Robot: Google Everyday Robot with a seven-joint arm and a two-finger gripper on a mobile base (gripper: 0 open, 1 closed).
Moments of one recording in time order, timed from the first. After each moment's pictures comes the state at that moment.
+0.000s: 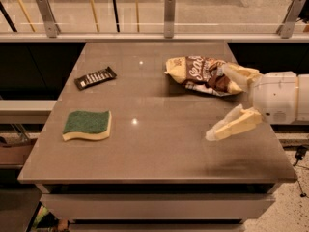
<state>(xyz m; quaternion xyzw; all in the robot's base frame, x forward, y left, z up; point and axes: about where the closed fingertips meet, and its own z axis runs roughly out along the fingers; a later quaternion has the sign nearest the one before) 0.478 -0.136 0.919 -0.53 0.64 0.22 0.51</state>
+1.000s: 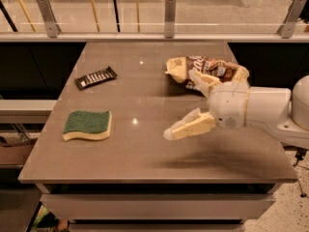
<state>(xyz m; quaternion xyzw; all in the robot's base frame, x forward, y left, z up) 0.492 -0.059 0.902 -0.49 0.63 0.26 0.55</state>
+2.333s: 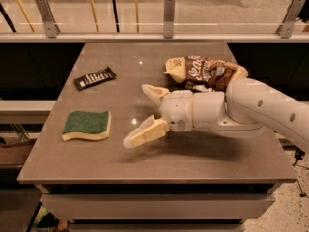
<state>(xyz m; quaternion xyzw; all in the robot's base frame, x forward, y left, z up) 0.500 0.045 0.859 -0.50 0.60 0.37 0.50</state>
